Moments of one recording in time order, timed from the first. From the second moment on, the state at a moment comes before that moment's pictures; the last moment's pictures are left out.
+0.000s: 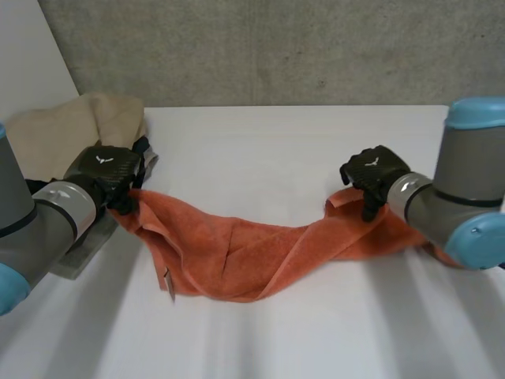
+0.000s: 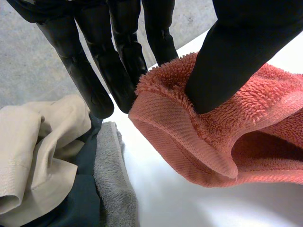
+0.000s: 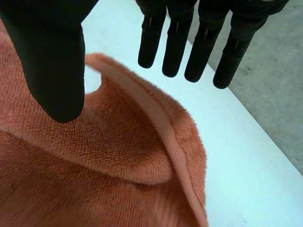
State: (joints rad) left arm 4.44 -1.82 -1.58 3.10 -1.49 3.46; right arm 1.91 -0.95 1.21 0.15 1.40 2.54; left_hand 1.13 1.19 1.19 1.20 0.95; right_hand 0.56 0.56 0.56 0.56 0.36
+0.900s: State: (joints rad) left arm 4.49 -1.88 -0.96 3.30 -1.69 3.33; right arm 1.74 -0.98 0.80 -0.62 1.35 3.05; left_hand 1.13 1.20 1.19 1.20 0.95; right_hand 1.14 1.18 1.19 1.20 0.99
